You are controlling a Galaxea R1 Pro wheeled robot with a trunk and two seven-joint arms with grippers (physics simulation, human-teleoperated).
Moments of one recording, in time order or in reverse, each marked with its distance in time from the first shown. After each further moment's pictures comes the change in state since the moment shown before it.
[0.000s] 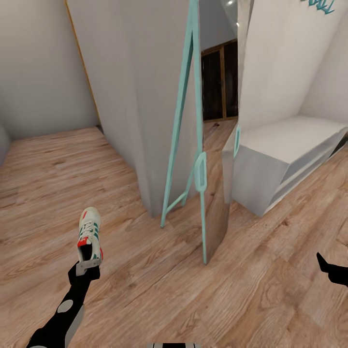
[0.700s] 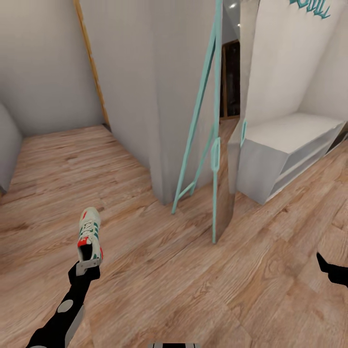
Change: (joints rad) left arm 0.000 0.000 0.000 -0.001 0.000 0.000 -0.001; right arm 0.000 0.000 0.000 0.000 0.000 0.000 0.000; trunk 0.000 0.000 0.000
